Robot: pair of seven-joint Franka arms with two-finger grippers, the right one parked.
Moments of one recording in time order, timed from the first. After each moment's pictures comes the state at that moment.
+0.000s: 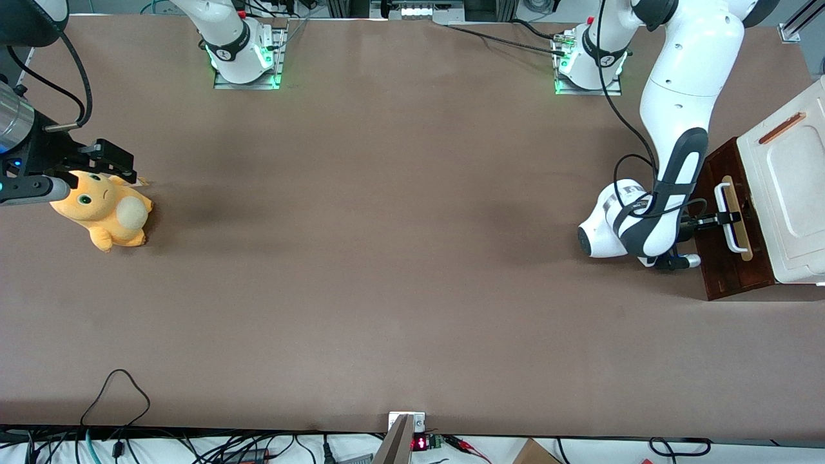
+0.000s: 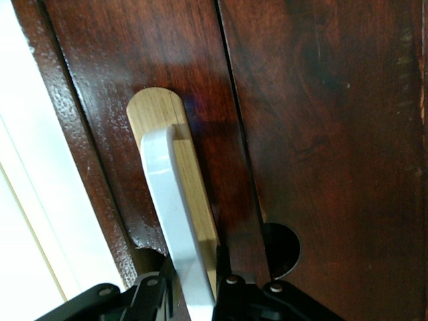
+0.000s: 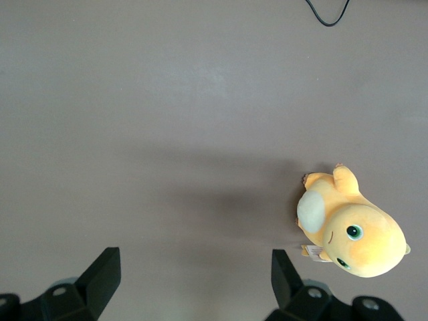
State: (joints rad) arm -0.14 0.73 0.01 -1.87 1.28 1.42 -0.84
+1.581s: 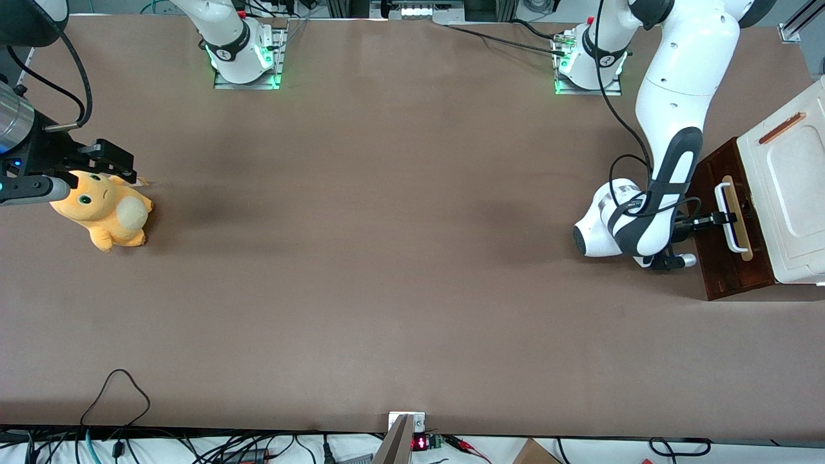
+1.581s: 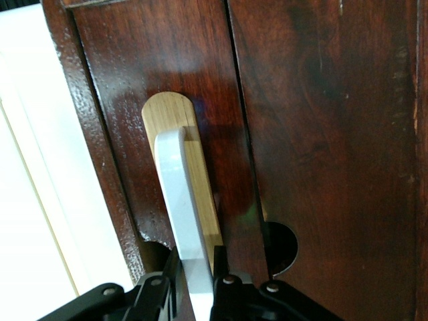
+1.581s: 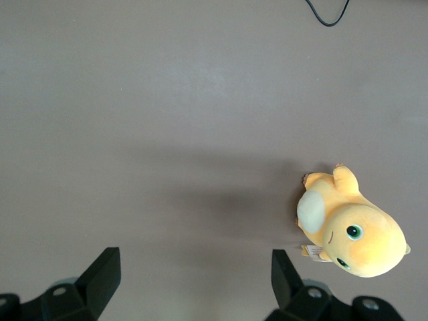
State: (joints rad) arm -0.16 0.73 0.01 -1.87 1.28 1.42 -0.88
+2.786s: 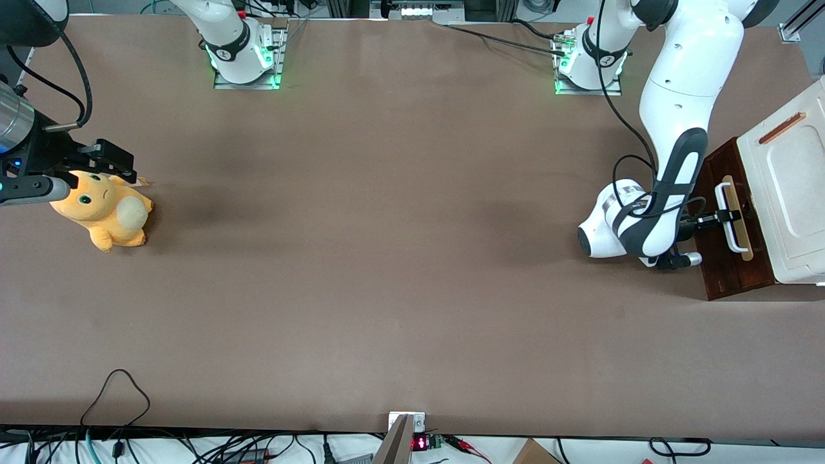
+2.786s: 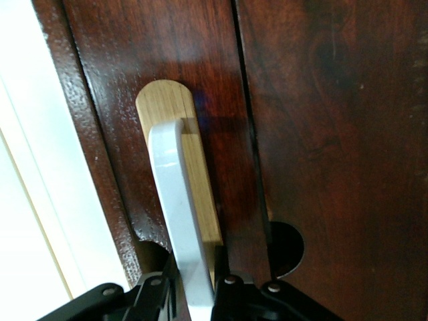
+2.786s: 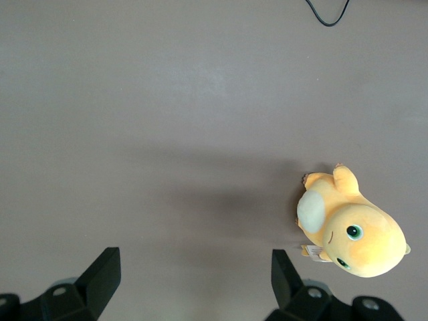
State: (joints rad) arm -0.14 0.73 0.01 -1.87 1.28 1.41 -0.88
